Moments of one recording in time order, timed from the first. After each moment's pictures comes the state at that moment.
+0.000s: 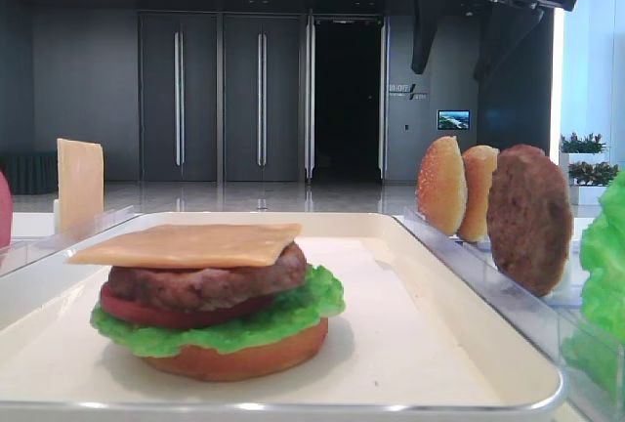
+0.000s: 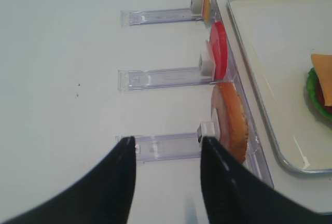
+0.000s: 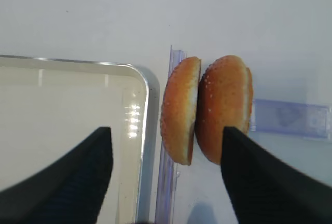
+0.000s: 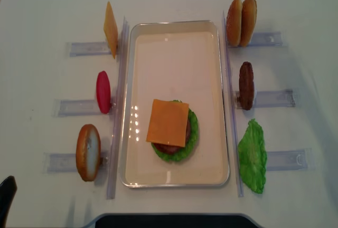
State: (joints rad) left arm 0.10 -0.01 -0.48 -0.09 1.12 0.14; right arm 0.36 1.91 -1.71 0.07 1.00 0.22
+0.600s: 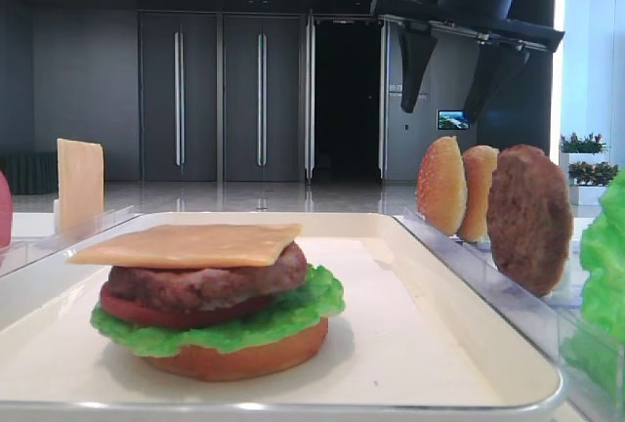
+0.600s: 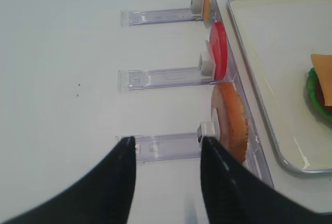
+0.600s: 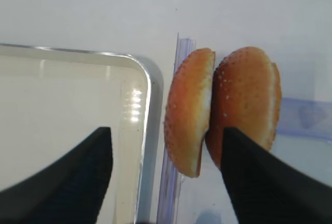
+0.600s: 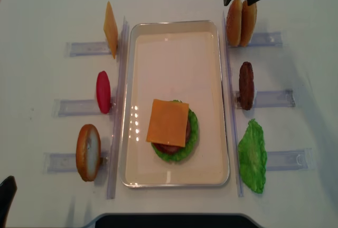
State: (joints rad) left arm 0.10 -0.01 -0.48 -0.09 1.12 0.14; right arm 0.35 1.98 -1.71 0.10 0.99 0.19
